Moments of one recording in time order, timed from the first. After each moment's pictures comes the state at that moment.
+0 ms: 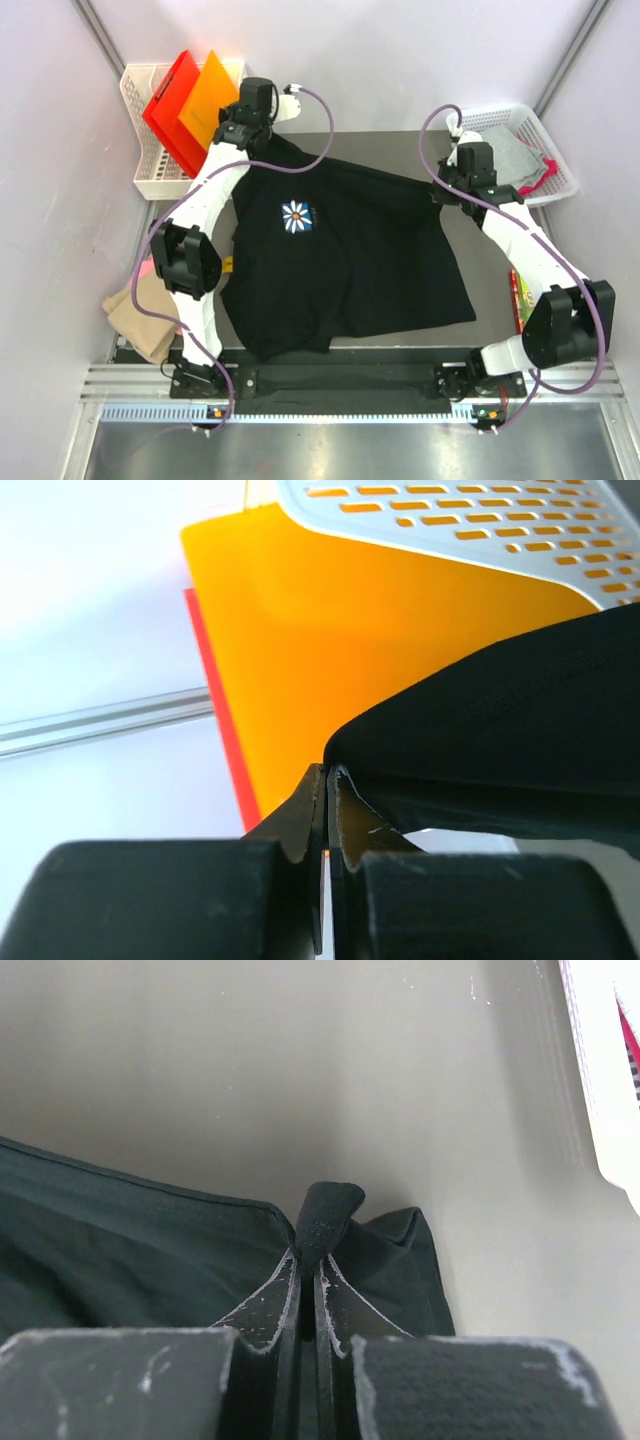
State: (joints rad) left arm -0.30 1.98 2.03 -0.47 -0.55 1.13; right arm 0.20 1.41 1.20 -0.41 0.03 0.24
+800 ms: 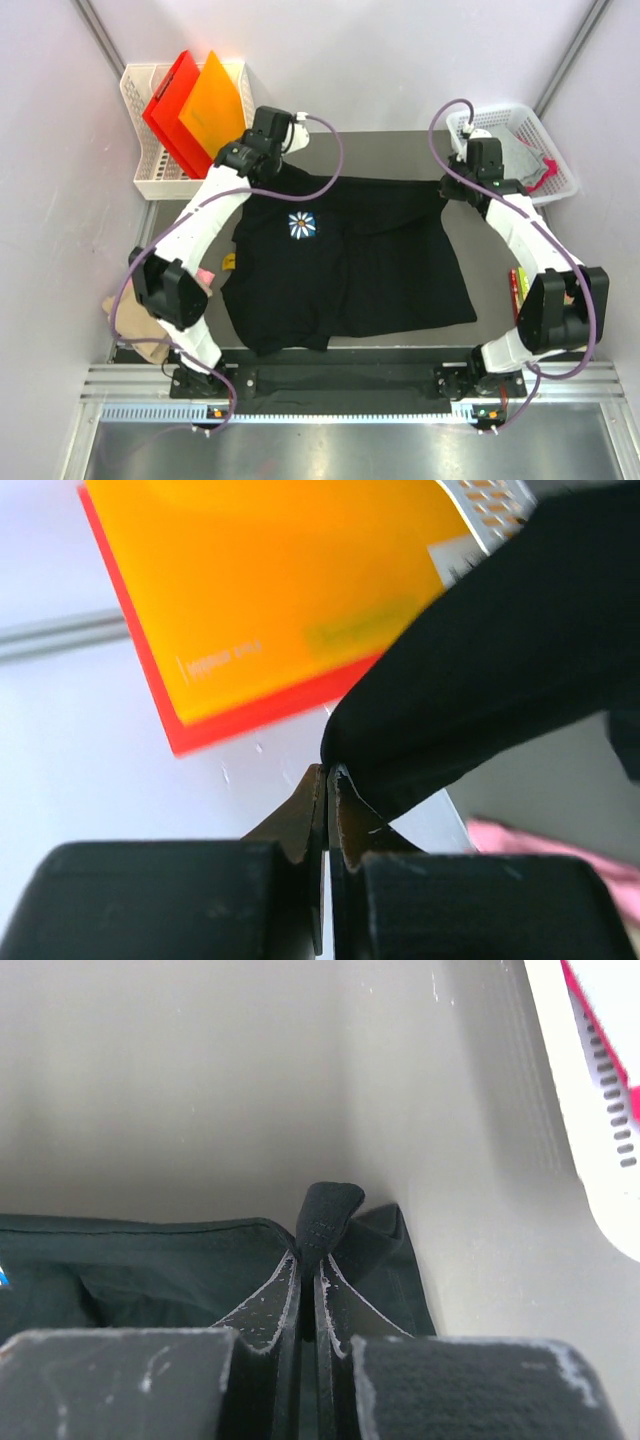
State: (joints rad) left arm -0.44 1.76 1.79 -0.68 -0.67 0.90; right arm 0.12 1.50 1.24 -0.39 -0.01 0.25
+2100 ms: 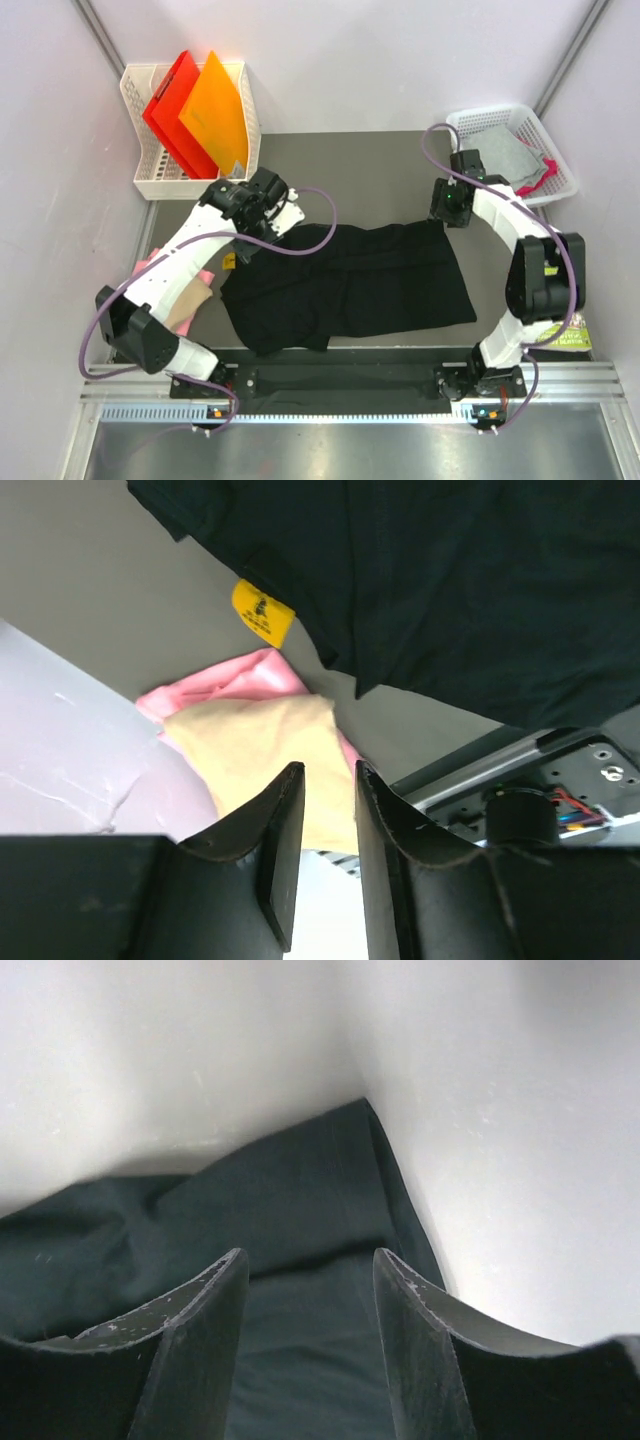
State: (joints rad) left arm -0.54 1.45 1.46 -1.35 -0.21 0.40; right arm 0.12 1.67 1.26 -0.63 0.02 0.35
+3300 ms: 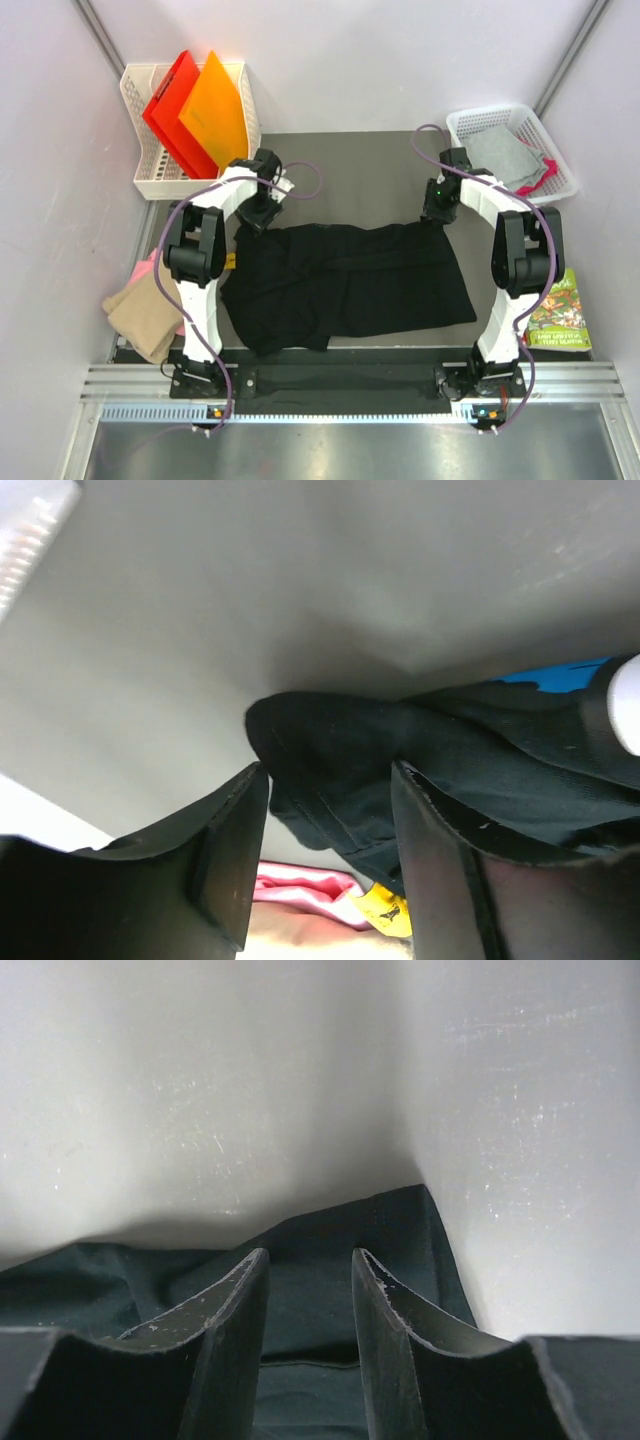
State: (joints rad) left arm -0.26 2.10 1.67 -0.94 -0.20 0.42; right arm 0.12 1.91 1.38 -0.59 -0.05 0.35
